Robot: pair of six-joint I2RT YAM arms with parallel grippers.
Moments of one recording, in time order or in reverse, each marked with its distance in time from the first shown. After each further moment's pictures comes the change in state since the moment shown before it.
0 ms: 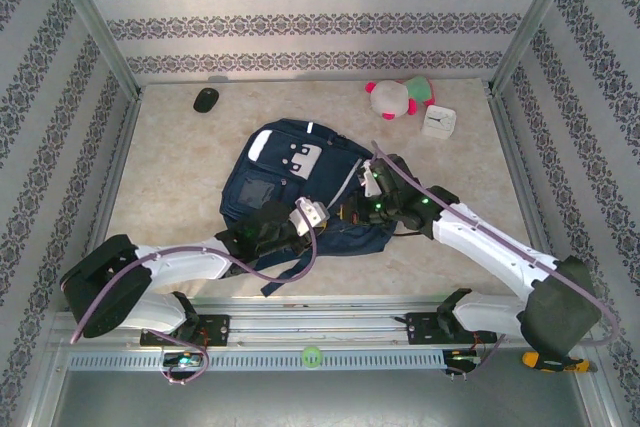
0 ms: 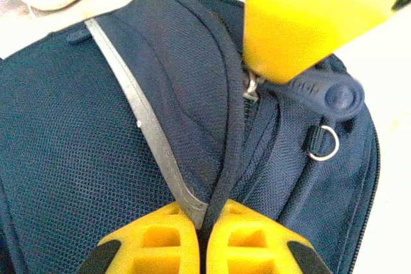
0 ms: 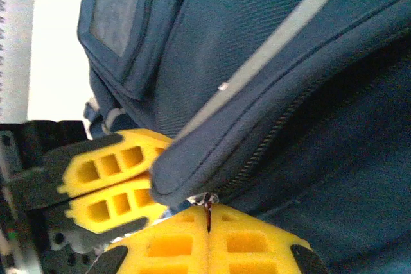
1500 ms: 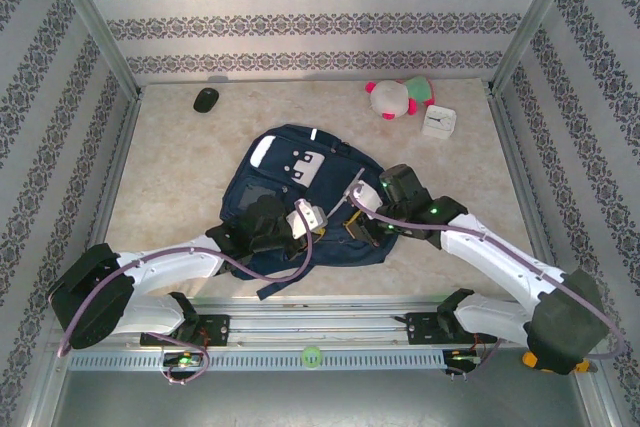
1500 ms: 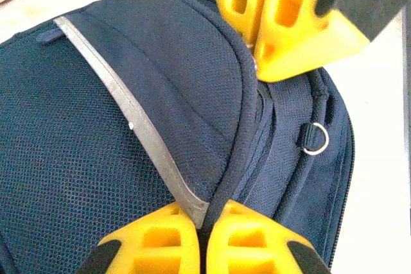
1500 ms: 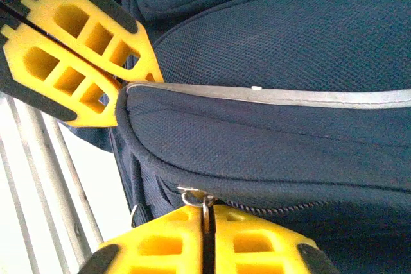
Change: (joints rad) left arm 0.045 -0.073 0.046 -0.196 0.183 0.052; right arm -0.034 -0.077 -0.110 0.019 -0.101 -0.804
